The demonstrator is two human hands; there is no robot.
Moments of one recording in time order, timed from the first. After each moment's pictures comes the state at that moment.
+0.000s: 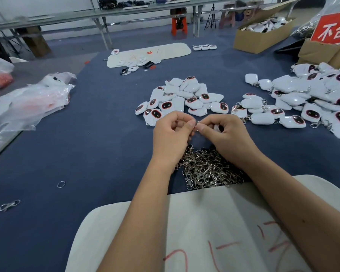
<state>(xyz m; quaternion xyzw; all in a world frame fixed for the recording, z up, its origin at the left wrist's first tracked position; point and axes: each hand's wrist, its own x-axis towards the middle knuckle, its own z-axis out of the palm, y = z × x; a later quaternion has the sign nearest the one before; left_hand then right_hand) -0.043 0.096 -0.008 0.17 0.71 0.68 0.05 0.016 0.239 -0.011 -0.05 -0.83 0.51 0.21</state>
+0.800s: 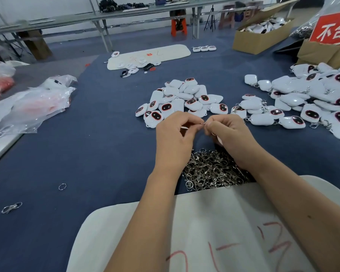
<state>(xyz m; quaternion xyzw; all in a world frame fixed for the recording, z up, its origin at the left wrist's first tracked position) -0.039 0.099 -0.009 0.30 0.75 0.57 -0.11 0.015 0.247 -0.011 -0.05 -0.79 0.59 0.17</state>
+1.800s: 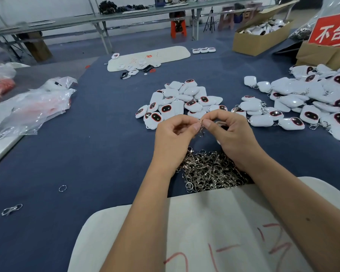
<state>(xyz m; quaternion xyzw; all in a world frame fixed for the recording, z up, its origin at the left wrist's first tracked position) -0.042 0.095 -0.006 0.23 0.71 0.67 0.03 0.013 0.249 -0.017 -0.01 -0.78 0.57 0.25</state>
